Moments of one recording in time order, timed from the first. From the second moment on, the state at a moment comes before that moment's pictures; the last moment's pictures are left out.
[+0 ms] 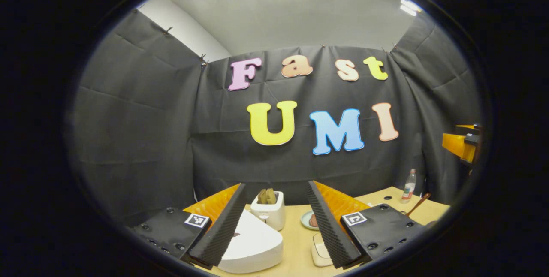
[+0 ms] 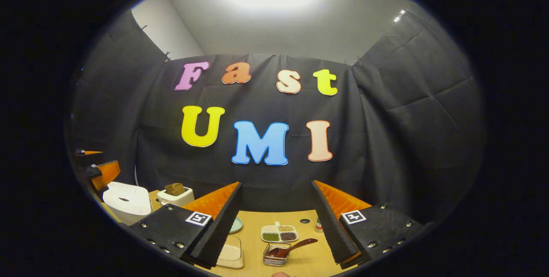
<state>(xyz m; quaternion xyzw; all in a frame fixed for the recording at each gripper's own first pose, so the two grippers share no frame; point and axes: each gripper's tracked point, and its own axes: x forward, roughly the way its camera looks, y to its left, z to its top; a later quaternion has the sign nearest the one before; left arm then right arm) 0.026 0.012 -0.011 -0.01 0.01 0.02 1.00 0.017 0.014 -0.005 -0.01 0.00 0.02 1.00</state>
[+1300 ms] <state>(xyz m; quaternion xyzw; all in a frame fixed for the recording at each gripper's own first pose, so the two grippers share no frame) 0.096 0.128 -0.221 -0.01 0.20 0.14 0.97 0.007 -0.002 -0.018 -0.05 0.04 -0.01 1.00</state>
